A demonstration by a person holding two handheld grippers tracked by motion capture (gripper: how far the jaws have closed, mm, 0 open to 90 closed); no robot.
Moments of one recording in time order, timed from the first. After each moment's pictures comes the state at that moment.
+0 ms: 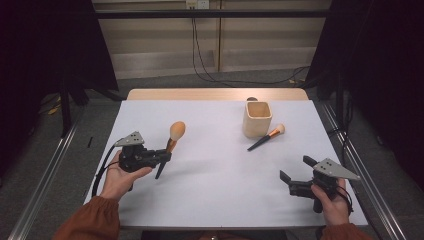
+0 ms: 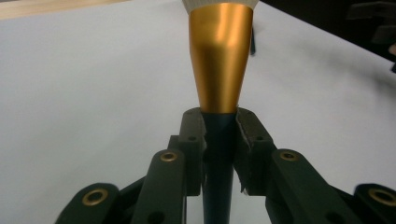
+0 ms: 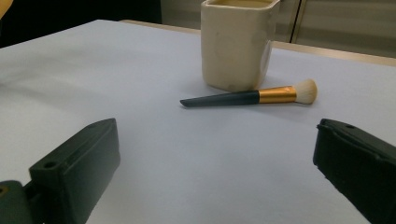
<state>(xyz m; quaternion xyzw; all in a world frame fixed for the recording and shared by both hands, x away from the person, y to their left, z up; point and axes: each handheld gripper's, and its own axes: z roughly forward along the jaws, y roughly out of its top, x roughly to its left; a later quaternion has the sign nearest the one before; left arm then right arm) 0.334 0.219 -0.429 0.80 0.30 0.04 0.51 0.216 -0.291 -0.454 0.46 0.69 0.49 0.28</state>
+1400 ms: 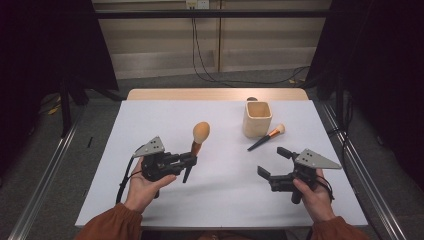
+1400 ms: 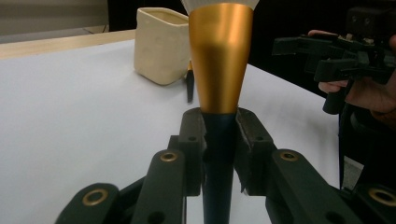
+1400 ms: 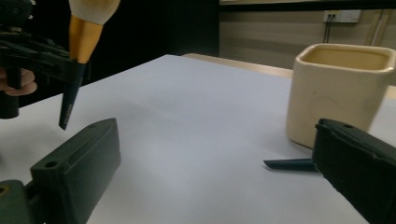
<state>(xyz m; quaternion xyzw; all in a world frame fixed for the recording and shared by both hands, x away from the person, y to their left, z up) 0.299 0.153 -0.417 0.77 0.26 0.03 0.59 0.235 -0.239 -0.429 0.38 0.69 0.58 0.22</state>
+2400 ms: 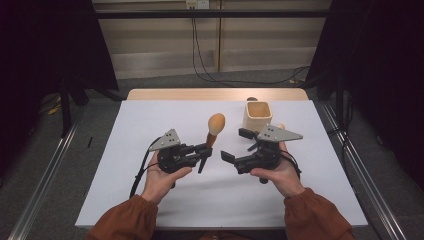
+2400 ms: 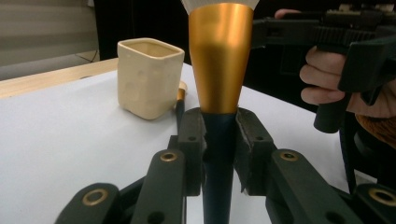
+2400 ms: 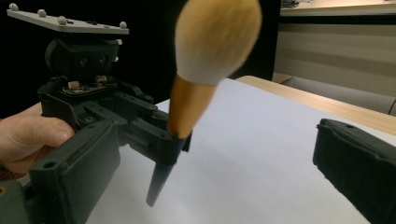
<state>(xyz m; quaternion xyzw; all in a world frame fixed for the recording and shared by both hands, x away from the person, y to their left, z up) 0.316 0.116 -0.414 0.75 0.23 0.04 0.62 0.284 -0.157 -0.385 0.31 0.71 0.61 0.15</state>
